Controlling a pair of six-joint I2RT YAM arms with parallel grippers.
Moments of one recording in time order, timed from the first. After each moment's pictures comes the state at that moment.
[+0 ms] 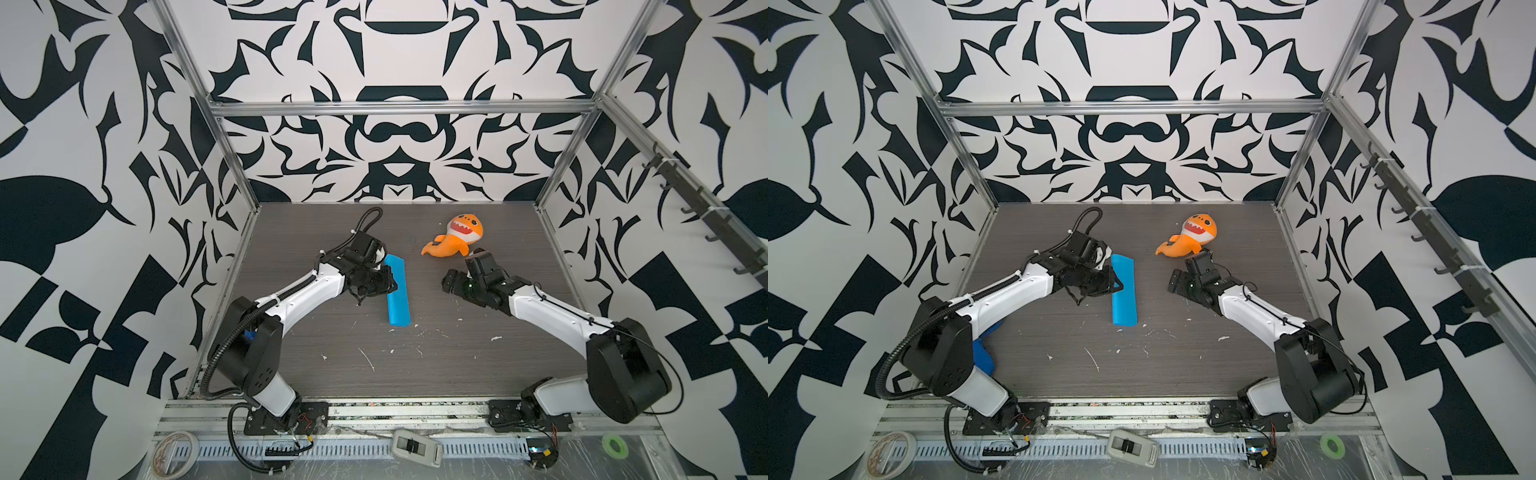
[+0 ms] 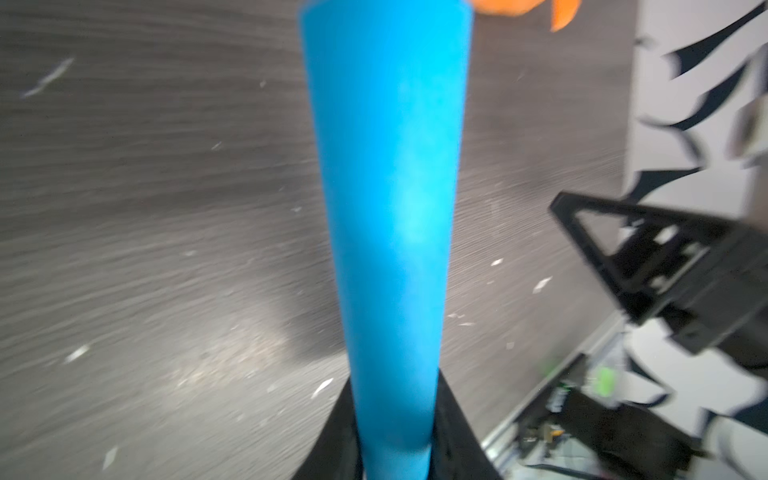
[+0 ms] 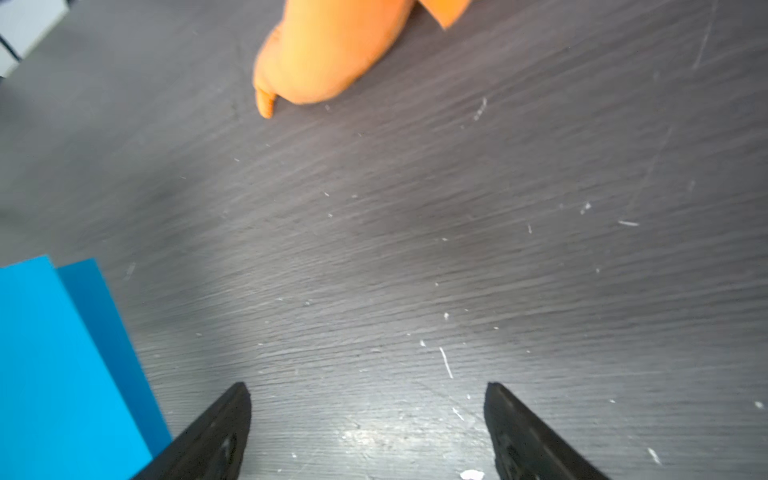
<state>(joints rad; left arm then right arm) -0.59 1.60 1.14 -0.50 0.42 -0.65 0.43 1.39 0.81 -0.31 -0.01 0.75</state>
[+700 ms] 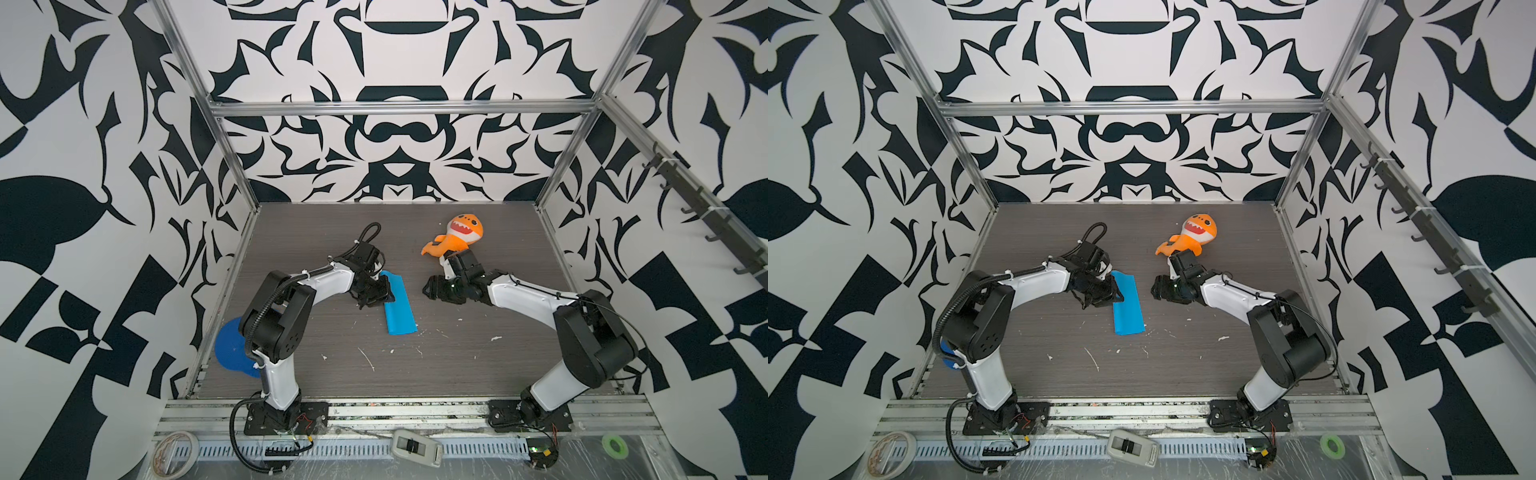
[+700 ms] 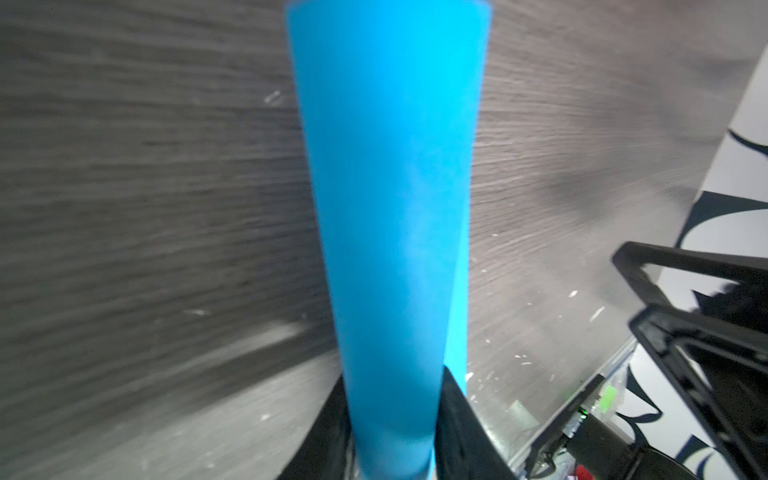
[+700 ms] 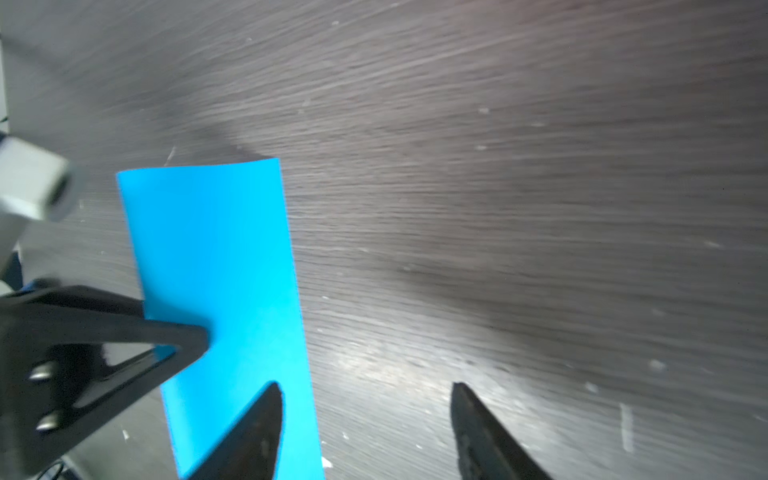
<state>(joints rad) -0.54 1.85 1.11 -0.45 0.46 -0.66 0.50 1.62 0.92 -0.27 -0.26 0.61</state>
